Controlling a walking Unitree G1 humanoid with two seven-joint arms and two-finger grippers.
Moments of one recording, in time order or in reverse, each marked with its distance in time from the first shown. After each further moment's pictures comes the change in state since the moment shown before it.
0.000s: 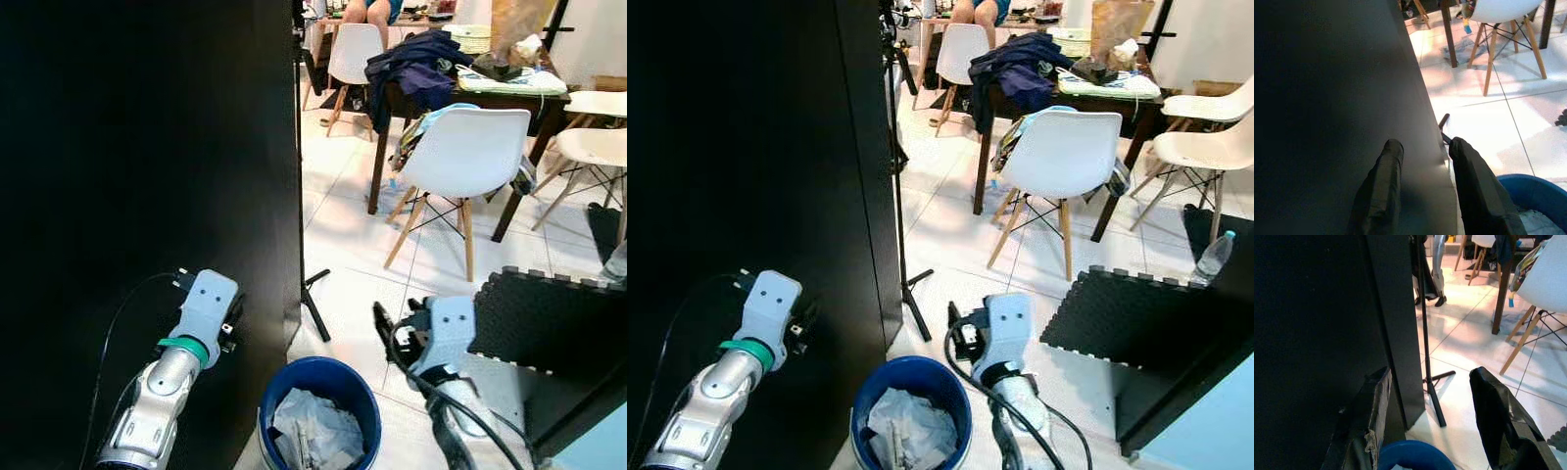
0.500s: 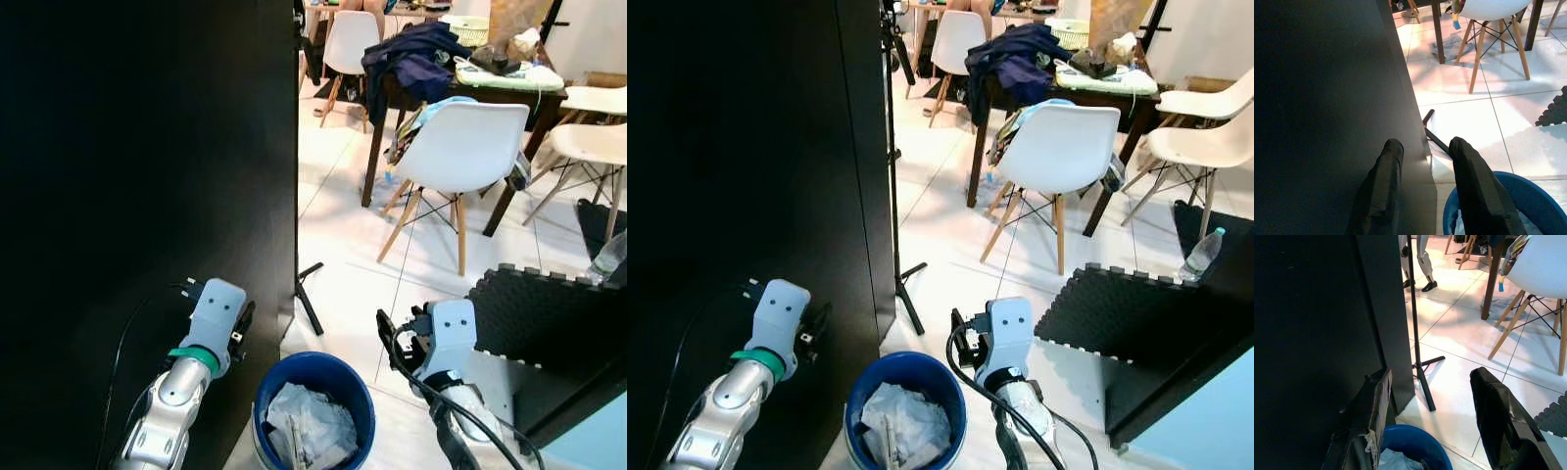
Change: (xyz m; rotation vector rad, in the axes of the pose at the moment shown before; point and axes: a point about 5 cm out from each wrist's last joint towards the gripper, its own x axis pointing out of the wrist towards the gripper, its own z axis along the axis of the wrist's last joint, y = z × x) left arm -0.003 -0.016 -0.004 -0.048 0.006 -0.008; right arm -0.003 -0.001 -0.001 -0.008 0.030 0.001
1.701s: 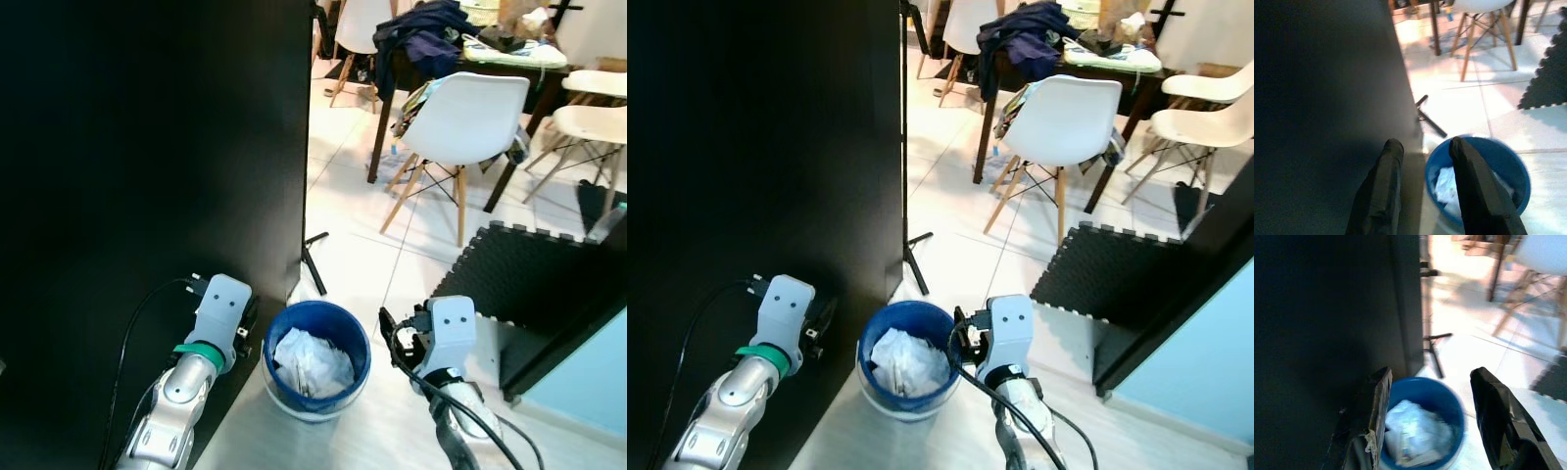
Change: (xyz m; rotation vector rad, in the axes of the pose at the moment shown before) left arm 0.001 0.000 0.007 0.006 -0.026 0.004; right arm 0.003 0.005 -0.002 0.006 0.009 -0.006
